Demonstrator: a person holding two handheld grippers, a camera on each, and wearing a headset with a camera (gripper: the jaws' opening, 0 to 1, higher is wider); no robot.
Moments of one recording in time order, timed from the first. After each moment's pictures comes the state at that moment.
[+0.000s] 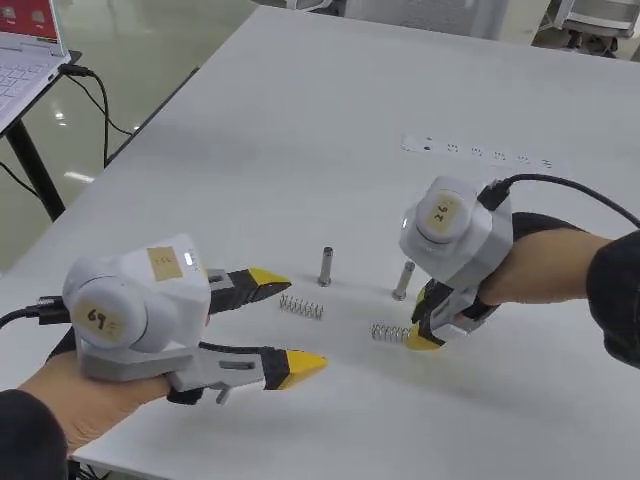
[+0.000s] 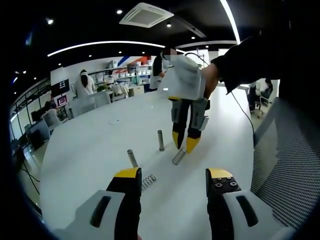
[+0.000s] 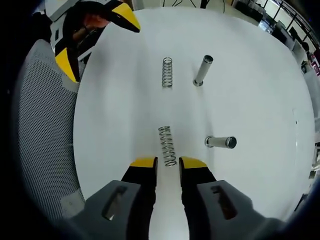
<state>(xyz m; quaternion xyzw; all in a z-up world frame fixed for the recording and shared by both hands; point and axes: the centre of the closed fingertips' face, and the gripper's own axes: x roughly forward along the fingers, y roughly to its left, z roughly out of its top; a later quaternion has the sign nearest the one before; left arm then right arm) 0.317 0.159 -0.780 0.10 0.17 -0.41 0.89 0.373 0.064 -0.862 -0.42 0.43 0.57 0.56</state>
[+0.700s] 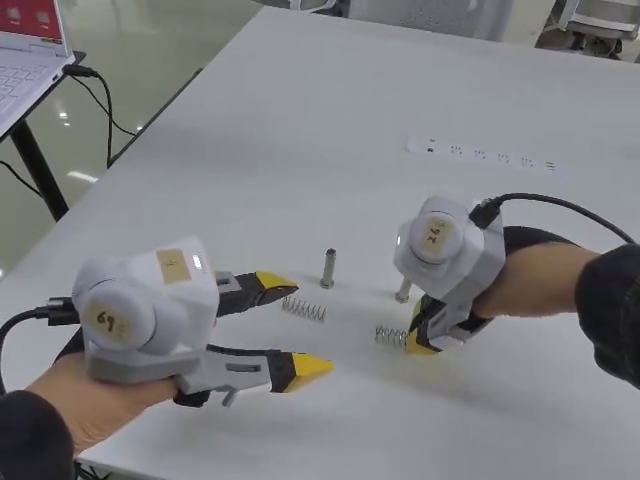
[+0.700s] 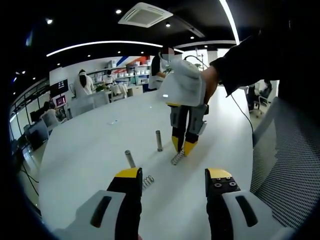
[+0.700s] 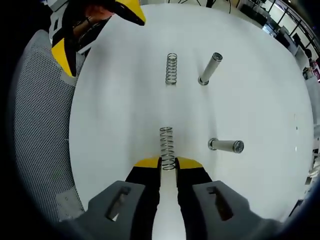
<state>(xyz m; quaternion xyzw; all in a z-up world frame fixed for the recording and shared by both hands) 0.317 0.156 -0.780 0.11 0.18 -0.42 0.89 0.371 0.066 -0.865 -0.44 0.41 0.57 0.55</state>
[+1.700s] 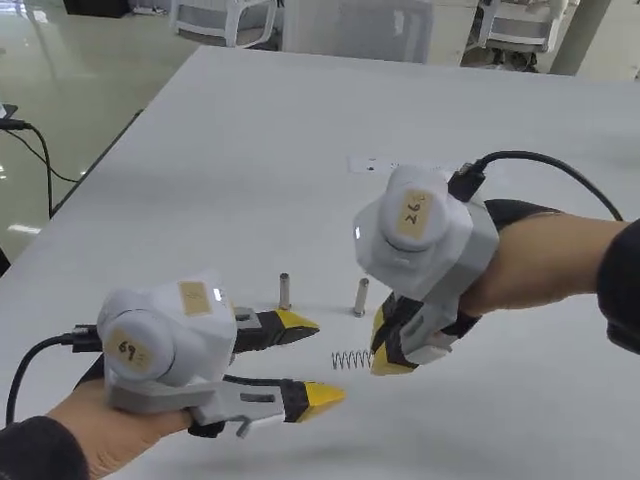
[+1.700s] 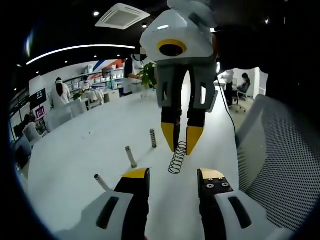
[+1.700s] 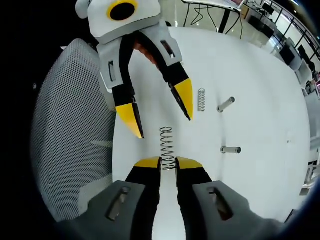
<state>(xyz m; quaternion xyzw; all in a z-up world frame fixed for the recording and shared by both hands) 0.307 0.093 -0.775 0.13 0.16 -0.51 0.83 0.306 0.071 -0.787 -0.44 0.38 0.61 0.54</state>
